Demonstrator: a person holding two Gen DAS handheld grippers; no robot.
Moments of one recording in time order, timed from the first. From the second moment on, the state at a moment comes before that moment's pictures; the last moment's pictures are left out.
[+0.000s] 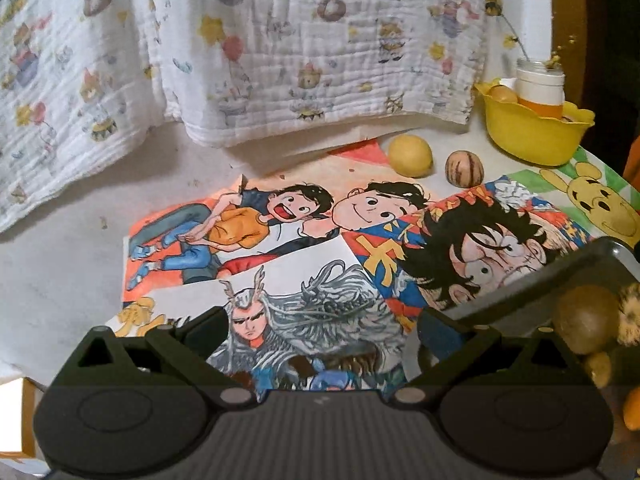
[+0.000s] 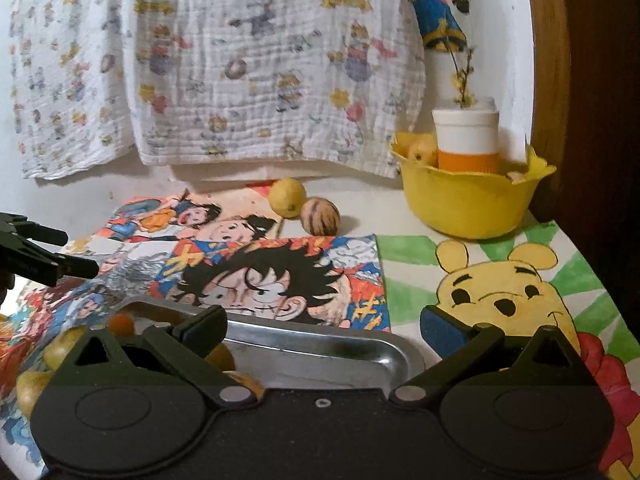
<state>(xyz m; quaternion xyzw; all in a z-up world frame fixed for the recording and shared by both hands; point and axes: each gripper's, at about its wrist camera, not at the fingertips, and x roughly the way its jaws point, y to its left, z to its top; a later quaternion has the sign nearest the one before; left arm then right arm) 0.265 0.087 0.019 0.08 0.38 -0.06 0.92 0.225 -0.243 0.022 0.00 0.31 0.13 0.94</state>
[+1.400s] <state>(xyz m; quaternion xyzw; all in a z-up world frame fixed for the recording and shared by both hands) 0.511 0.018 -0.058 -0.11 0.35 -0.20 0.91 0.446 -0.181 -0.039 -0.07 0.37 0.17 0.91</state>
